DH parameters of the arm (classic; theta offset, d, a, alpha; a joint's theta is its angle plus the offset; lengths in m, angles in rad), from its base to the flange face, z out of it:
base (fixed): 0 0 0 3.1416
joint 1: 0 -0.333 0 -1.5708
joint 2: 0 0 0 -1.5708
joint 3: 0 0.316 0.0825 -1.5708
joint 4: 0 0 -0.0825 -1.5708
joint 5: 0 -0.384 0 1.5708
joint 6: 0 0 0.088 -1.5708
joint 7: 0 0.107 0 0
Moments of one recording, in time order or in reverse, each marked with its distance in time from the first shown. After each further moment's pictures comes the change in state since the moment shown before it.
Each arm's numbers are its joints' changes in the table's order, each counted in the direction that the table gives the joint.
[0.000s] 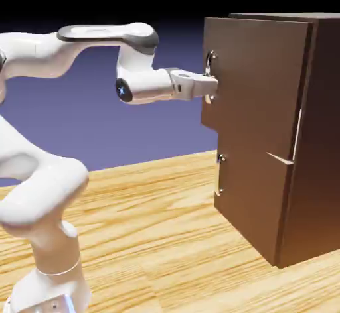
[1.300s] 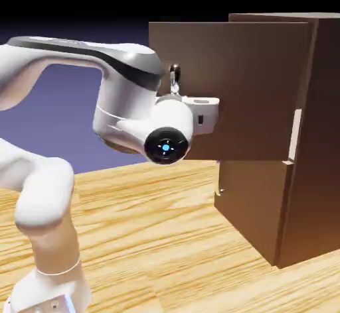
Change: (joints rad) arm -0.405 -0.087 -1.408 0.155 1.518 1.303 0.180
